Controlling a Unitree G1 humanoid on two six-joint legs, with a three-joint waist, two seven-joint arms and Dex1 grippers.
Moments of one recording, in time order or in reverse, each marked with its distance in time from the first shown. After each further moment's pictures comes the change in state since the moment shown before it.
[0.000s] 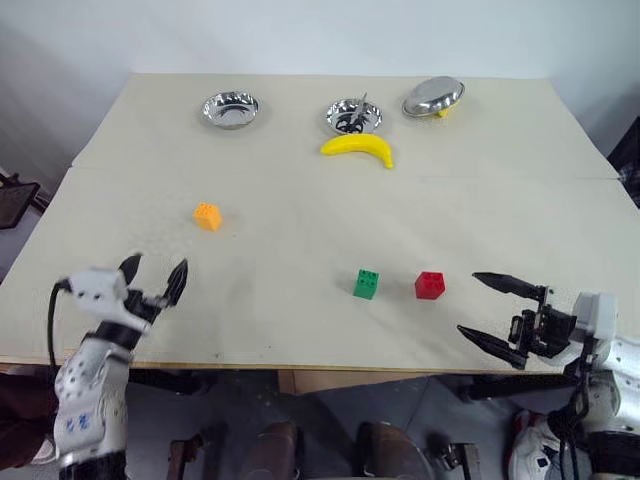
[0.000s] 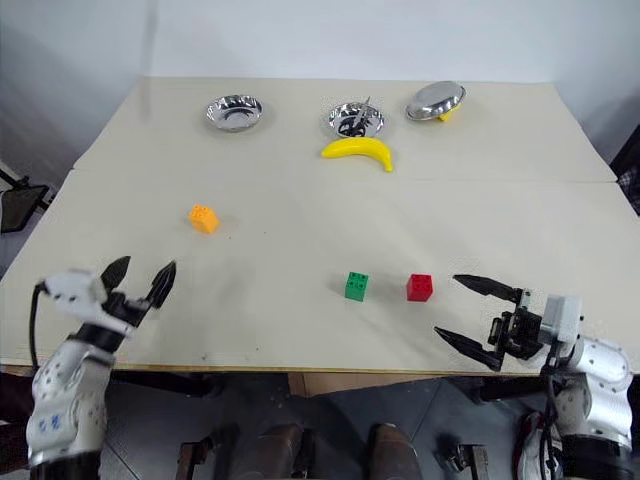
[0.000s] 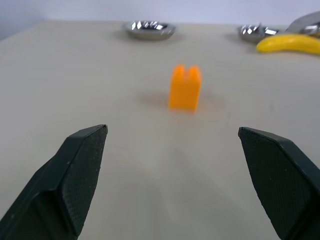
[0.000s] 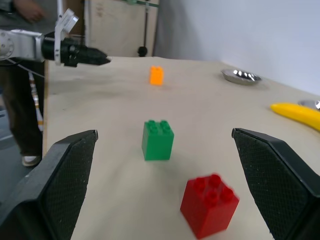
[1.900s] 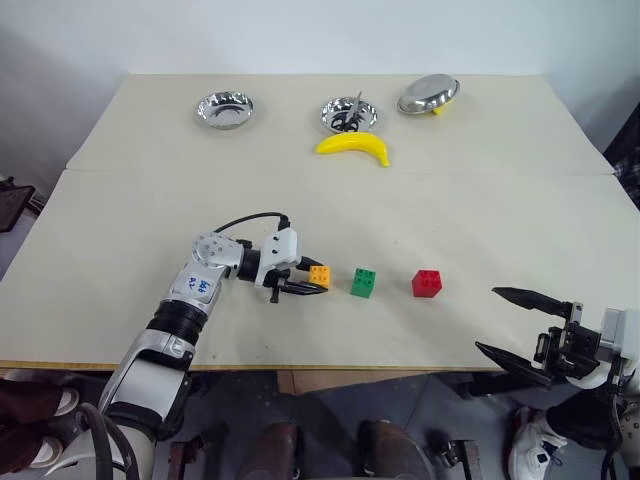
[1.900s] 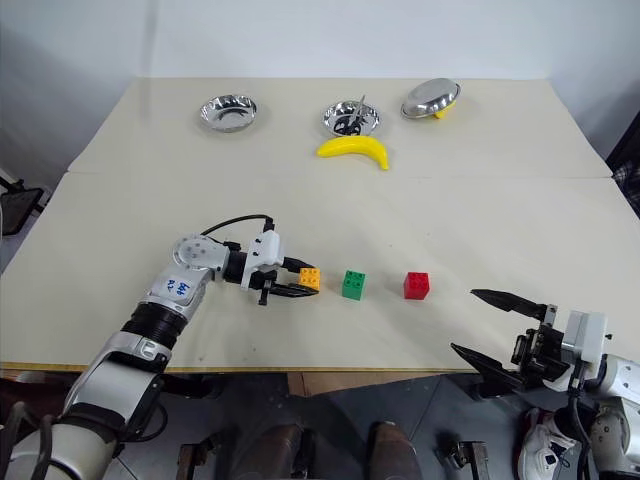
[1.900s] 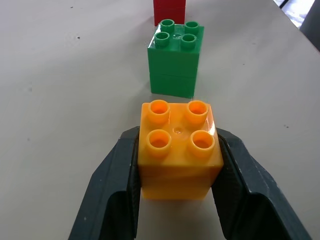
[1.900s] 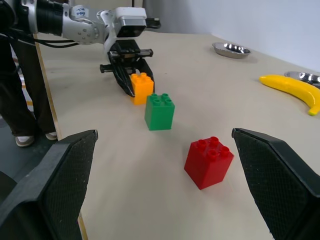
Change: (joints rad) left arm -0.747 0.040 -0.666 0.733 0.282 -0.269 -0.872; right arm 0.174 -0.094 -0.065 -0.164 0.025 0.067 -0.061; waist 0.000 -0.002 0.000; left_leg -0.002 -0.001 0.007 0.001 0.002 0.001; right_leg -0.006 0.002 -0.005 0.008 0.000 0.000
